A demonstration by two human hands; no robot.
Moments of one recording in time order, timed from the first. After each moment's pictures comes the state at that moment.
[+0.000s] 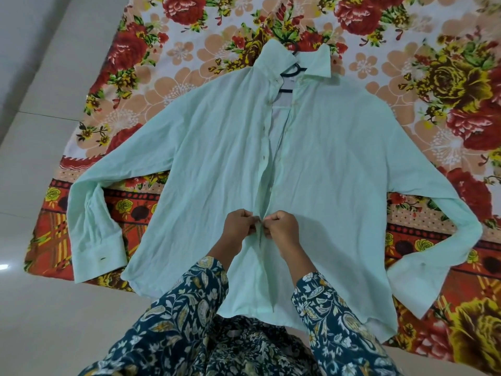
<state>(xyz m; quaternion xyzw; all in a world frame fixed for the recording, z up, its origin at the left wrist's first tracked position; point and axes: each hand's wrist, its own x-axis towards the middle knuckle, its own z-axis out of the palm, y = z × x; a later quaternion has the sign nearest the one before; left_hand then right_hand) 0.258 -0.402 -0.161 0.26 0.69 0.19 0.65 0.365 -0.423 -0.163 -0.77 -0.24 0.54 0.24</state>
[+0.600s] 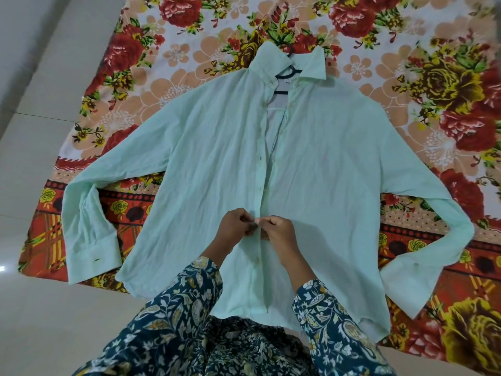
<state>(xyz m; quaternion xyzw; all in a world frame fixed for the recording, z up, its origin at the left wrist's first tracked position) 0.257 -0.402 -0.157 0.43 0.66 0.14 0.61 0.373 -0.438 -0.159 -0.71 -0.24 0.59 0.30</state>
